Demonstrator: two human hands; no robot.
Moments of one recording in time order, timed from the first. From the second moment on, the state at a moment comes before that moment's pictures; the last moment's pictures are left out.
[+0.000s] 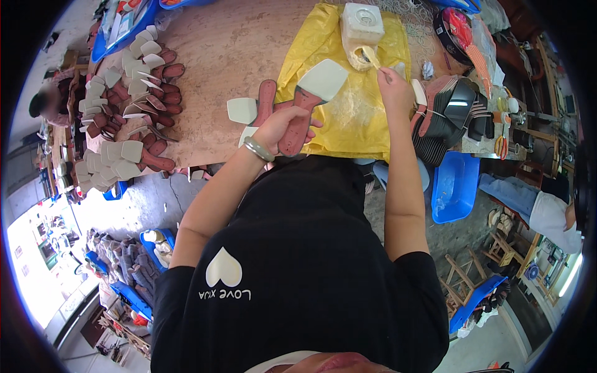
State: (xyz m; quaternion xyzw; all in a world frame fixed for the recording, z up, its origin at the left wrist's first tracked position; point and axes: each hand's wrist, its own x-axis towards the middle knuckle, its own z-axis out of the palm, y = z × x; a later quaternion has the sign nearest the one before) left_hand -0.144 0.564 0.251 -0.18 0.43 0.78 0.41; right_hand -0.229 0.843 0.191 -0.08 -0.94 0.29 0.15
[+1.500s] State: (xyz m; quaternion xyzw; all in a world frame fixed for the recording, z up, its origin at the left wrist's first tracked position) left_hand -0.116 0.491 0.236 0.19 0.92 0.34 -0.05; right_hand -0.201 0.777 0.285 0.13 -0.88 0.45 -0.09
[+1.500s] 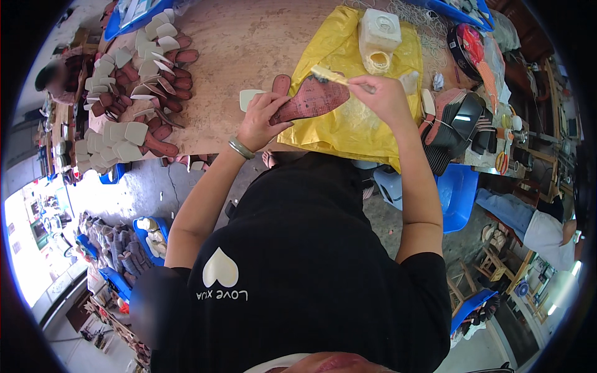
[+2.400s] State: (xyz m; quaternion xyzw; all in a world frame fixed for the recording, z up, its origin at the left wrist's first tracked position) left_hand -0.087 0.445 0.236 0.08 0.93 0.31 -0.16; right_hand -0.215 0.733 0.287 0.12 -0.85 0.51 -0.06
